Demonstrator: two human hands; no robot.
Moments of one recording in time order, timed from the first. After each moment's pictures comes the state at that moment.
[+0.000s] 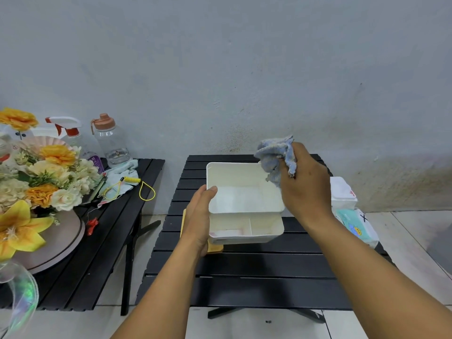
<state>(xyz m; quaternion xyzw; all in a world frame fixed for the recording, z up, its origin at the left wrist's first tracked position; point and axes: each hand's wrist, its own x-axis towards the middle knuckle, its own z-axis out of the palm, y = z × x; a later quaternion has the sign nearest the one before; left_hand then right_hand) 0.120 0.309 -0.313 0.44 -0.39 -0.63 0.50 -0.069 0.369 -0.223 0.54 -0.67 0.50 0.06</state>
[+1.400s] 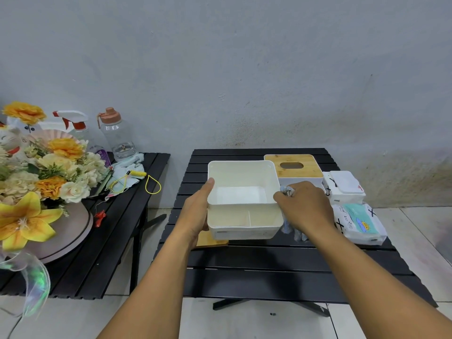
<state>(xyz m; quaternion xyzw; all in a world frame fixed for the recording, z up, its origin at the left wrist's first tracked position) 0.141 0.310 -0.296 0.55 -0.47 -0.59 0.37 -0.070 0.379 -0.260 0.48 -0.81 0.30 -0.16</state>
